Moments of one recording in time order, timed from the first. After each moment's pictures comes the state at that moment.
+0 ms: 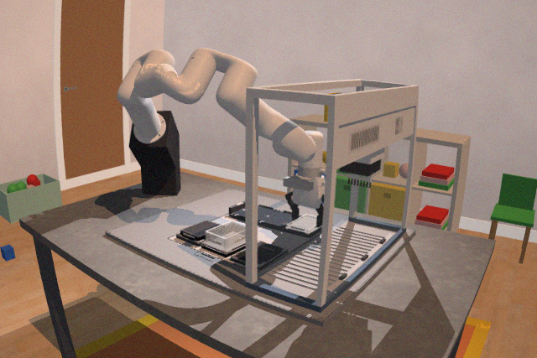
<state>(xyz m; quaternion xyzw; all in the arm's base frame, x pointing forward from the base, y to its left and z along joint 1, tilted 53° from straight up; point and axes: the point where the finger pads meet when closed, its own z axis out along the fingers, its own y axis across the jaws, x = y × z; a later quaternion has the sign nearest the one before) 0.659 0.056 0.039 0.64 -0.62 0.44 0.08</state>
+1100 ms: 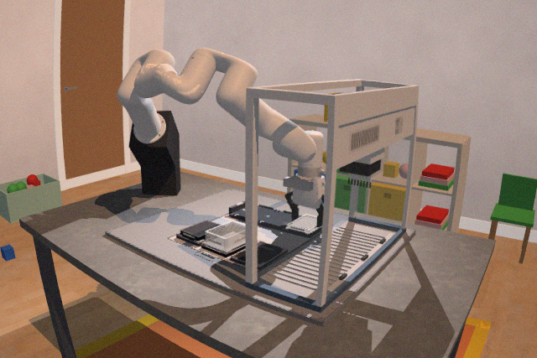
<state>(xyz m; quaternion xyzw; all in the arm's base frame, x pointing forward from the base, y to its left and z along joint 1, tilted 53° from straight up) 0.659 0.056 0.038 0.64 -0.62 0.44 0.08</state>
